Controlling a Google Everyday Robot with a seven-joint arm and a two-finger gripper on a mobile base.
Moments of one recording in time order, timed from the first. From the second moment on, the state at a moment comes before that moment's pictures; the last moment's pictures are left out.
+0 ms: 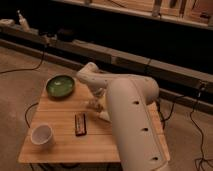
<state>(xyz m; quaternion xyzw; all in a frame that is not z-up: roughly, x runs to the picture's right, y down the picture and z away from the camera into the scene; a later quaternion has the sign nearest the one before) 0.001 0.085 0.948 -0.37 0.09 -0.20 0.90</state>
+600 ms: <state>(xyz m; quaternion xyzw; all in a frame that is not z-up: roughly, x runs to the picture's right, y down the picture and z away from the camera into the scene) -0.013 0.078 0.947 -0.35 0.09 -0.20 0.91</state>
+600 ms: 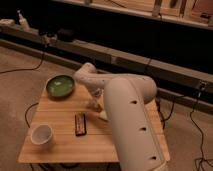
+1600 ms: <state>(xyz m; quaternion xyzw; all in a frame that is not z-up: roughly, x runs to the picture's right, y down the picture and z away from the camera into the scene) -0.025 0.073 0.944 -0.35 0.09 -0.21 0.91</state>
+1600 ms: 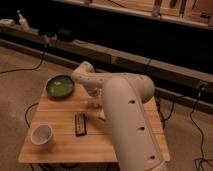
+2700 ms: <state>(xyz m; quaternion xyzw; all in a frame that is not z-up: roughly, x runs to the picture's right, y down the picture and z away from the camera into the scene) 0.059 0.066 0.905 -0.29 -0.22 0.00 0.93</state>
